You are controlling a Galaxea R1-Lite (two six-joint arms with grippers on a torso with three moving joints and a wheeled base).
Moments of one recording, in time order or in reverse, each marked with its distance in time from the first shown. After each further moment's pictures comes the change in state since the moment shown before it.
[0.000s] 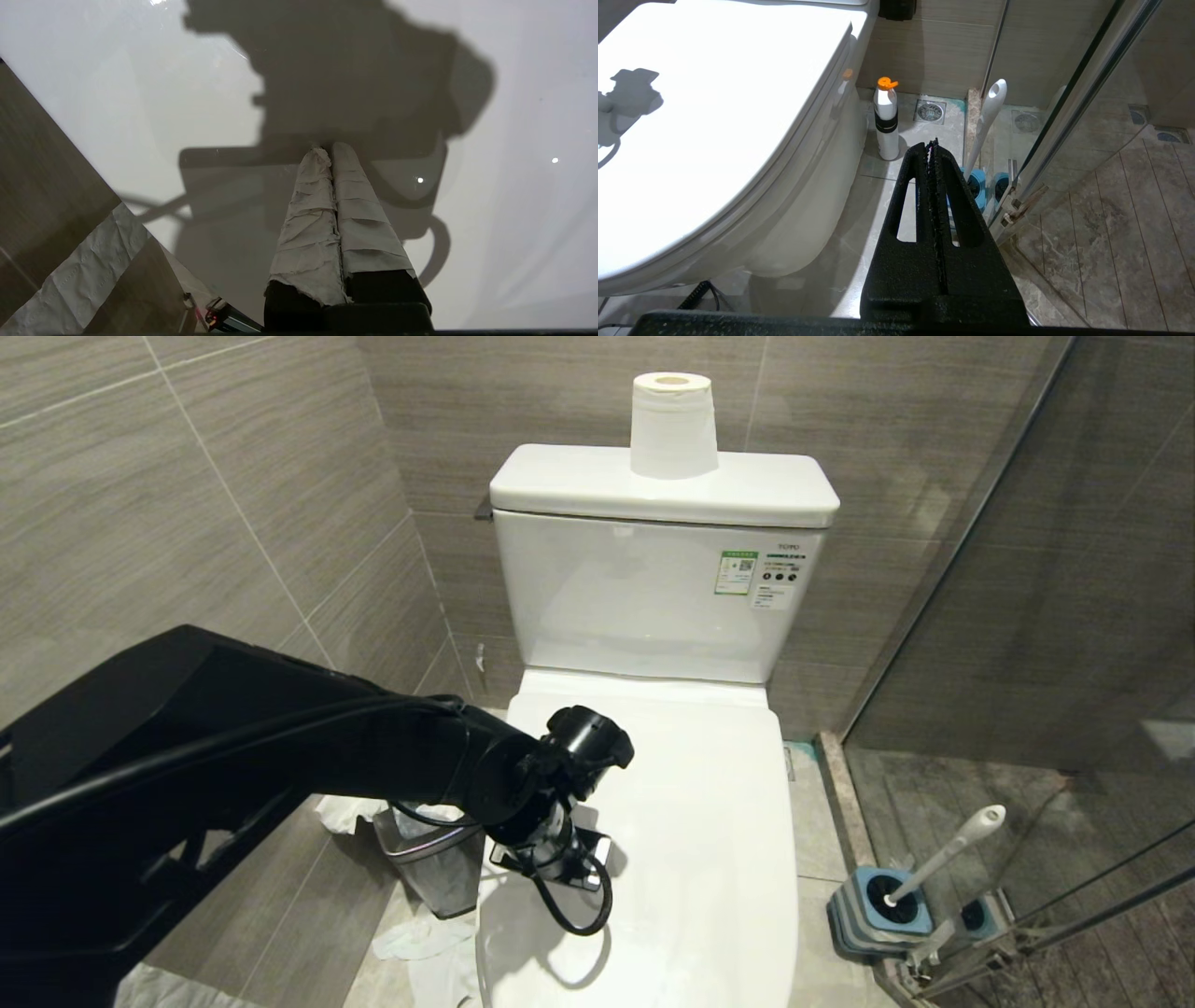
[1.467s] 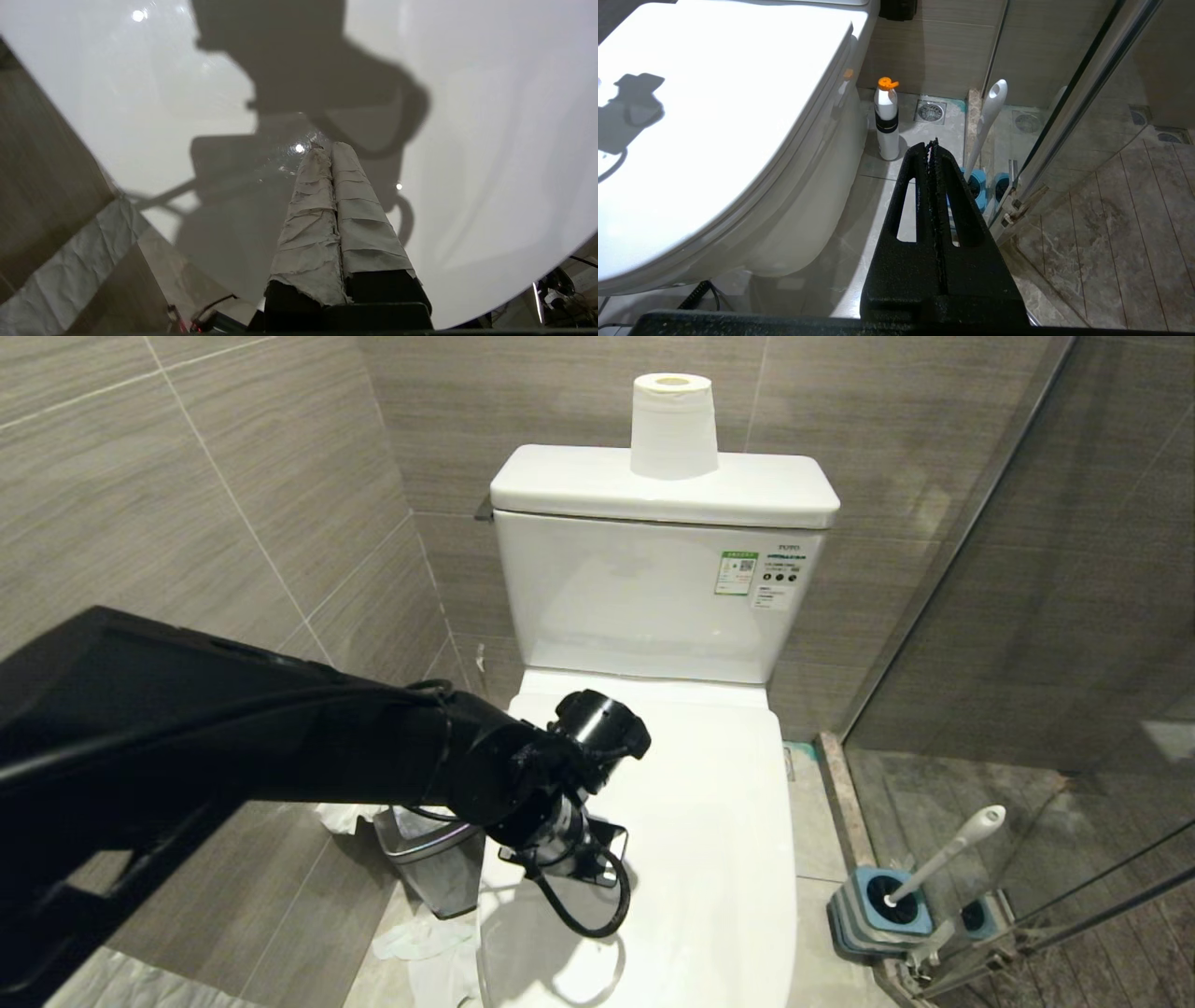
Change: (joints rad) left arm -0.050 -0.088 0.004 0.005 0.005 -0.032; right arm 0.000 0.000 0.000 0.000 0.001 -0.001
